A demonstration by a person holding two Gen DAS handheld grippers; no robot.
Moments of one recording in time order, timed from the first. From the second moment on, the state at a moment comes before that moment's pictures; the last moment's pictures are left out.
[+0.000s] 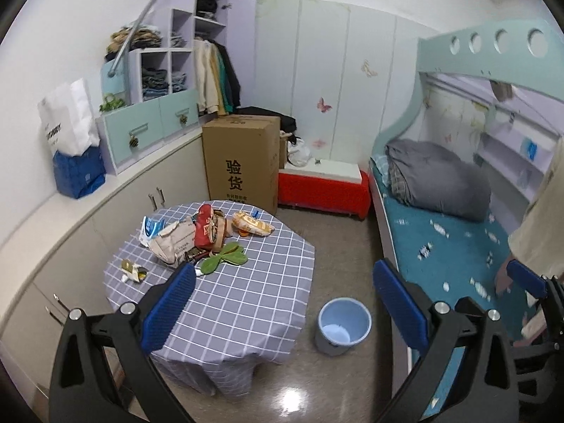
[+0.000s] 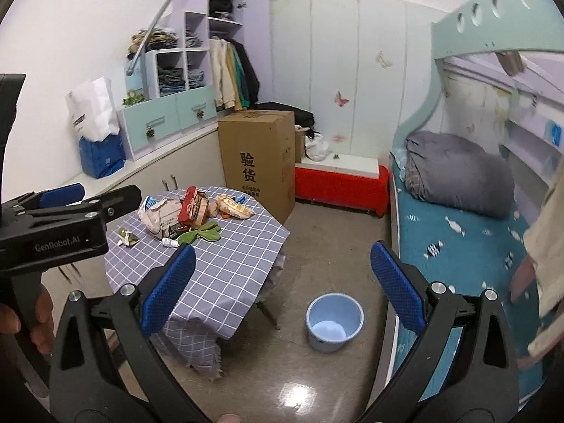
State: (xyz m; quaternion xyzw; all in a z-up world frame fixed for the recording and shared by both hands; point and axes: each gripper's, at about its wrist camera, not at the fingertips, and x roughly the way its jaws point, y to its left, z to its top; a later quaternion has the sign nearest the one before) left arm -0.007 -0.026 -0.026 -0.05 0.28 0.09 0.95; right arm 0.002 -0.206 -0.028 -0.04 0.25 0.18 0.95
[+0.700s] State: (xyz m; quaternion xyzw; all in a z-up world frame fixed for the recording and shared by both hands) left arm 0.100 0.139 -0.131 -0.10 0.41 0.15 0.89; right arm 0.134 -0.080 -0.109 -0.05 0.36 0.23 0.91
